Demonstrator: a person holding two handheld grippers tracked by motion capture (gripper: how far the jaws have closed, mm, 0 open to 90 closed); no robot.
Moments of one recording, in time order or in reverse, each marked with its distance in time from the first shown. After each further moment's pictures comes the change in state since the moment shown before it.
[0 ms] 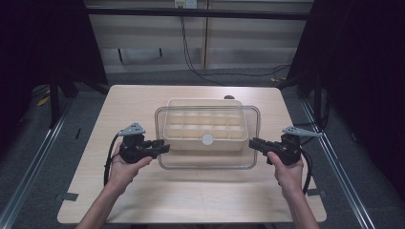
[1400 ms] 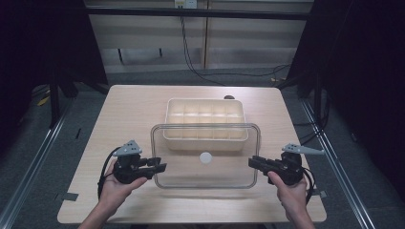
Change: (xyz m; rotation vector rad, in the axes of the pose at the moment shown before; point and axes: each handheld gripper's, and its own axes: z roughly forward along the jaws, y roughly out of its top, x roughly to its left) left arm -0.032 -0.032 -0.024 0.051 -0.024 0.022; right arm 0.028 -0.033 -0.023 0.069 -0.001 0.007
